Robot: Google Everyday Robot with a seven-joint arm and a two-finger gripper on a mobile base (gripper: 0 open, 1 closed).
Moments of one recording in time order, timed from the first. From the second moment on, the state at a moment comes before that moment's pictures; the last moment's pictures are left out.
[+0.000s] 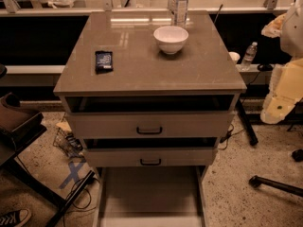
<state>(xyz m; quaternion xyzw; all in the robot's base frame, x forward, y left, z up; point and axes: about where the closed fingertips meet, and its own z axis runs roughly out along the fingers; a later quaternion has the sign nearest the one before) 0.438 -0.214 0.987 -0.60 0.78 -0.05 0.18</state>
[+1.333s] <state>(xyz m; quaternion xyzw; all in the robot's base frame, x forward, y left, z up) 0.514 -0.143 1.021 -0.52 0.79 -0.03 0.32</state>
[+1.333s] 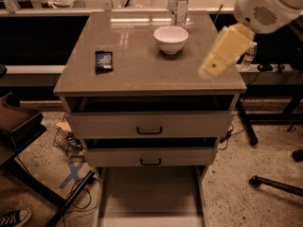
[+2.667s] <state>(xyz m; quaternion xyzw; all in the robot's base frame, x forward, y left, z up) 0.558 -0.042 1.031 -0.35 0.81 -0.04 0.46</state>
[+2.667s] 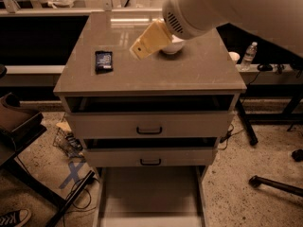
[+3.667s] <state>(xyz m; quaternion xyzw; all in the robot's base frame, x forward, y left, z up) 0.630 0.027 0.947 -0.32 0.87 -0.04 0.38</state>
